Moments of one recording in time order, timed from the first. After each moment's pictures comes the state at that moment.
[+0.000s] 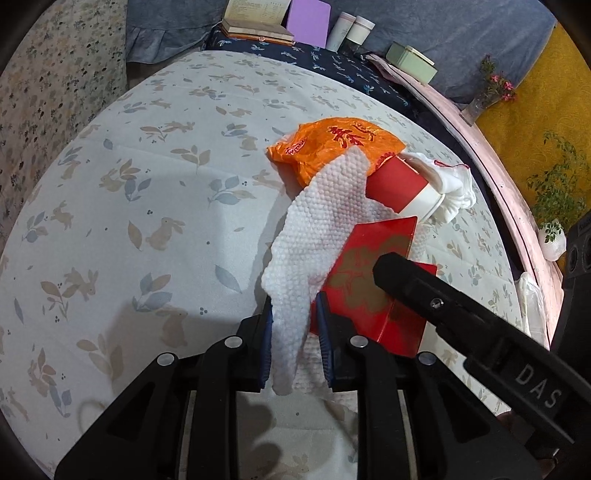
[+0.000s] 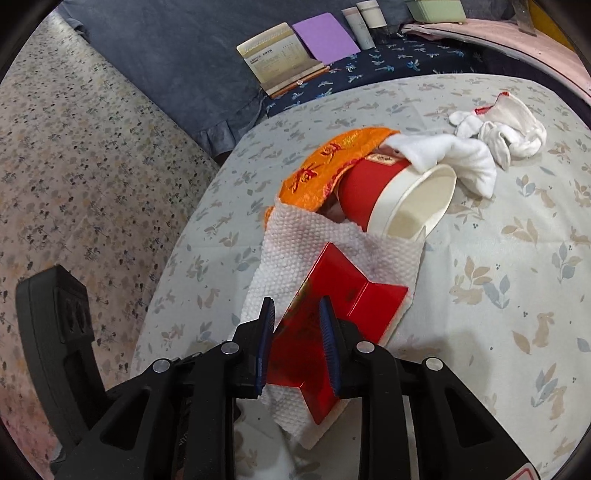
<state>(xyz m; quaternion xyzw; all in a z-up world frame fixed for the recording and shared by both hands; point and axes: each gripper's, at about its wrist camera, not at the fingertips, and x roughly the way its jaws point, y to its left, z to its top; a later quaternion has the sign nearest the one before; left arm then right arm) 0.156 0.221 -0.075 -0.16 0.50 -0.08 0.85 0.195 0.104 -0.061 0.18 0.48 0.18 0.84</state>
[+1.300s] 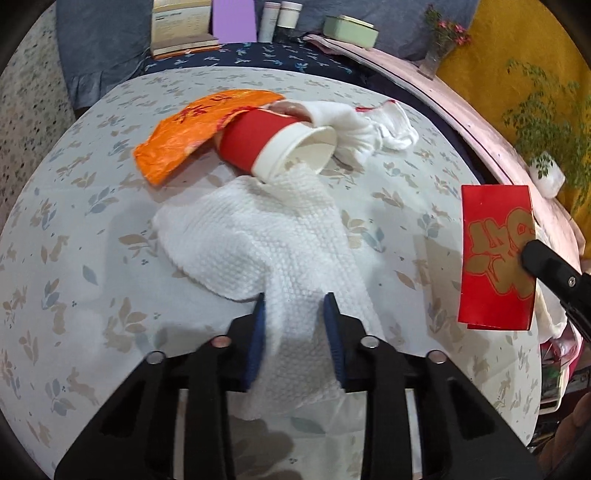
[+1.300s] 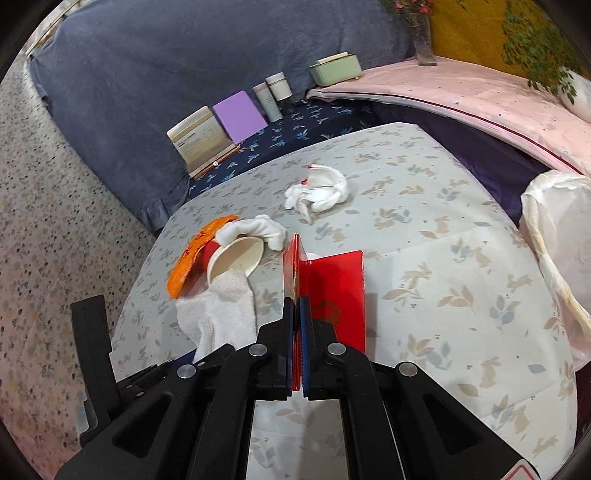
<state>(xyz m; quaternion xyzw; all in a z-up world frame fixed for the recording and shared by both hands) 0.143 0.109 -0.073 -0.05 0.49 -0.13 0.86 0.113 -0.047 -0.017 0.20 0.39 0.03 0.90</state>
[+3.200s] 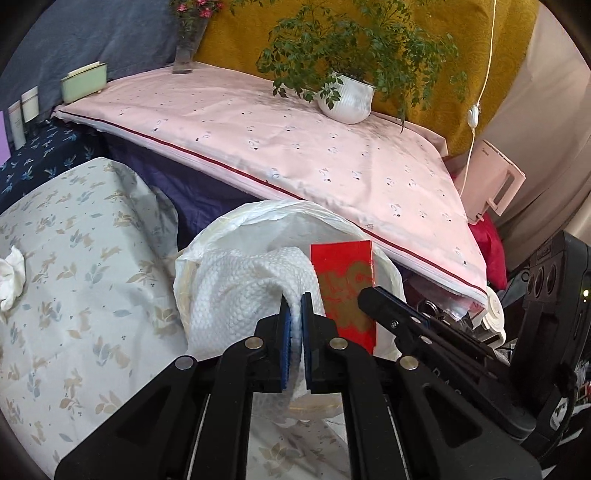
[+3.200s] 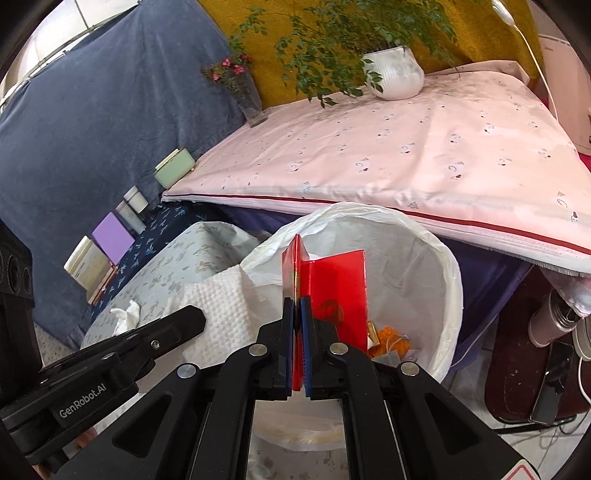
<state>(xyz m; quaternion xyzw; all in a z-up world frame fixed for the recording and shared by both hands) 0.108 -0.259 0.005 0.06 0.42 -0.44 0.79 0.021 -0.330 -0.028 0.30 0.29 -0.19 0.89</state>
